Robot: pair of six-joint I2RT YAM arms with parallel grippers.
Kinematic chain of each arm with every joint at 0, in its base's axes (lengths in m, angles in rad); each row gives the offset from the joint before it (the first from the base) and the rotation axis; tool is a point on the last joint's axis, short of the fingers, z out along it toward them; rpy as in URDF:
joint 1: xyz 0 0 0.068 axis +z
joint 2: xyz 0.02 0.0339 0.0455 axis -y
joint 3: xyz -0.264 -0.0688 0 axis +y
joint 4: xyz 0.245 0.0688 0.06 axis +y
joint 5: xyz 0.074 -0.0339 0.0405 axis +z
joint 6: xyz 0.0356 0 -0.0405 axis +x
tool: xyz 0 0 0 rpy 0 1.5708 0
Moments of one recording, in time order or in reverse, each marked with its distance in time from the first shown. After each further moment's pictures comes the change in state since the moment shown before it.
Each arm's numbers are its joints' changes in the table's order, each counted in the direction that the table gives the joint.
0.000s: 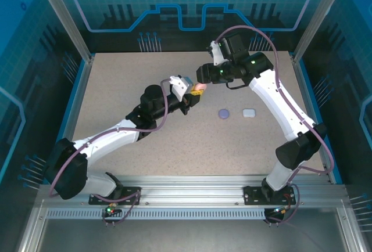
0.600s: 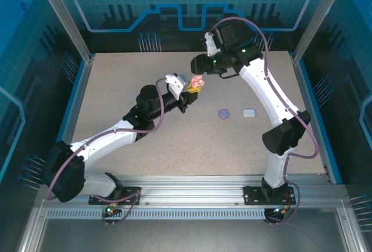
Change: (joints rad) left arm 0.011 0.026 0.013 -0.036 0.003 0.000; right arm -0.013 -0.204 -0.257 0.071 0.011 -0.001
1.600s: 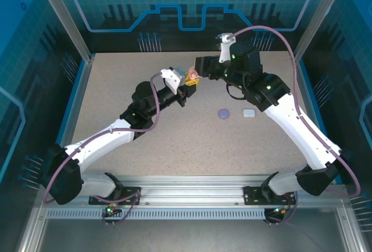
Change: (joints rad) left arm 0.000 0.031 -0.057 -0.006 0.054 0.000; right arm 0.132 0.499 0.497 -0.513 -0.264 0.051
